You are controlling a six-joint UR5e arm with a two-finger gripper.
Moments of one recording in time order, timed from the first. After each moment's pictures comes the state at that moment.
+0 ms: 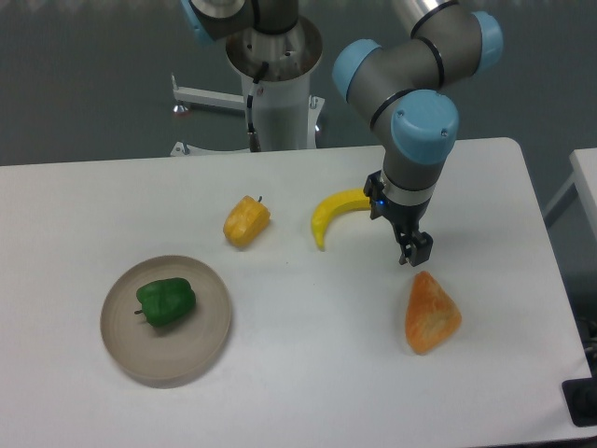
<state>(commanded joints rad) 2.35 -1.98 -1.41 -1.31 1.58 1.62</state>
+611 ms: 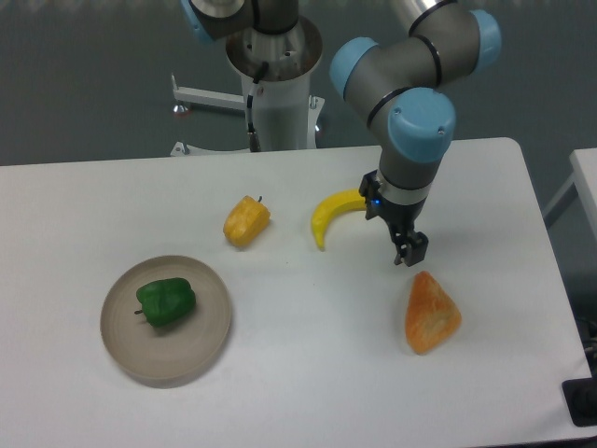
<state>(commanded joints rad) 2.27 -1.97 -1.45 -1.31 1.55 1.52</state>
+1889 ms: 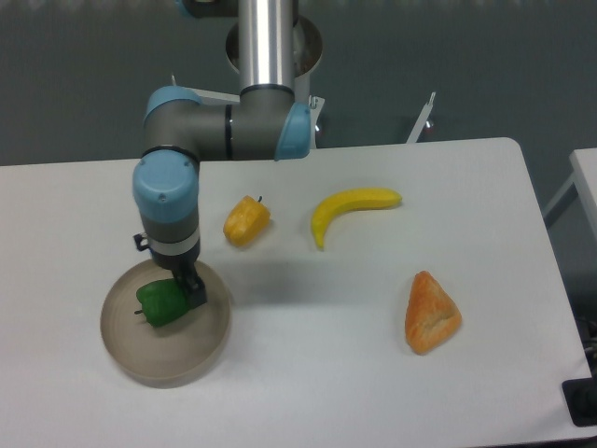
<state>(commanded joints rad) 1.83 -2.13 -1.34 -1.23 1.43 0.98</state>
